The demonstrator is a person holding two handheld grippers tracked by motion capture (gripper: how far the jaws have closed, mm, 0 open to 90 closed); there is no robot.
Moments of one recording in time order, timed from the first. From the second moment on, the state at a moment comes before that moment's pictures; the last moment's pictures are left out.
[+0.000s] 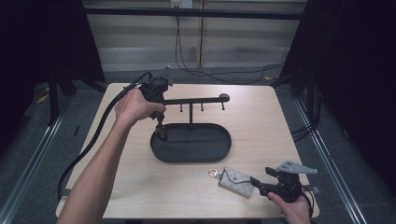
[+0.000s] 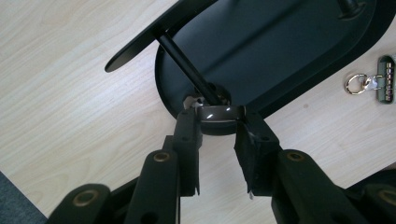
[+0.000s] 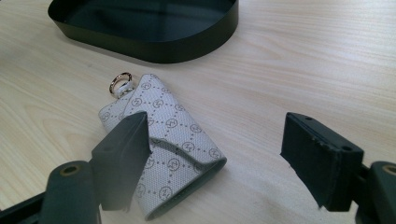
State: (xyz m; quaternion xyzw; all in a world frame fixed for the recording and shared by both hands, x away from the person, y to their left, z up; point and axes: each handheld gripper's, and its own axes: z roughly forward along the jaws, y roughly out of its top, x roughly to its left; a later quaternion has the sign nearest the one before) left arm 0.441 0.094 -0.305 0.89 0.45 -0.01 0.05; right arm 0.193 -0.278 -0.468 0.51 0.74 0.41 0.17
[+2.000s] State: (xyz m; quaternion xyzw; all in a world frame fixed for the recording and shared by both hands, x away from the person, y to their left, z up) left arm 0.401 0.145 -0.310 0.90 0.40 0.01 0.17; right arm 0.195 -0.276 -0.468 0.51 0.74 0.41 0.16
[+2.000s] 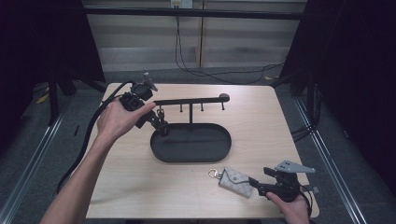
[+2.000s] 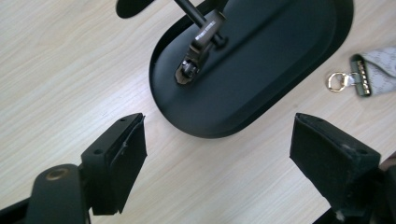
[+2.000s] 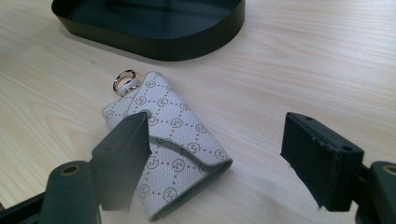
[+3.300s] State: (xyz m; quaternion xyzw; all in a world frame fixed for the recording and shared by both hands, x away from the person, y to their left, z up) left arm 0.307 0.222 -0.385 0.87 0.37 0.07 0.32; right arm 0.196 -0.275 -0.468 0.51 0.74 0.41 0.16
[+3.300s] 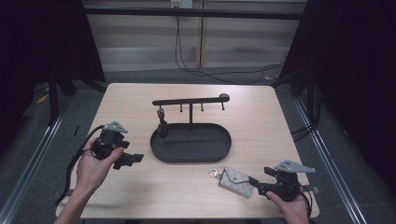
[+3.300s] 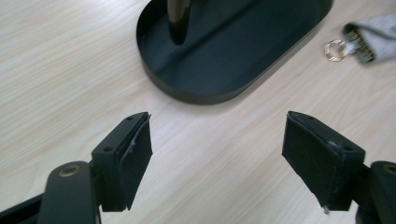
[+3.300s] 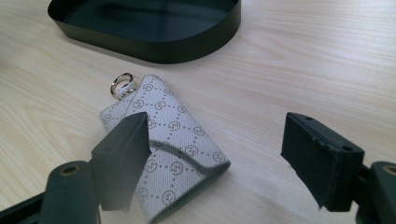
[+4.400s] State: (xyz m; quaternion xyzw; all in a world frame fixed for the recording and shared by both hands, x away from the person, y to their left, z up) left arm 0.242 0.266 -0.465 0.81 0.40 0.05 0.42; right arm 0.203 -0.266 -0.448 0.49 0.78 0.37 0.10
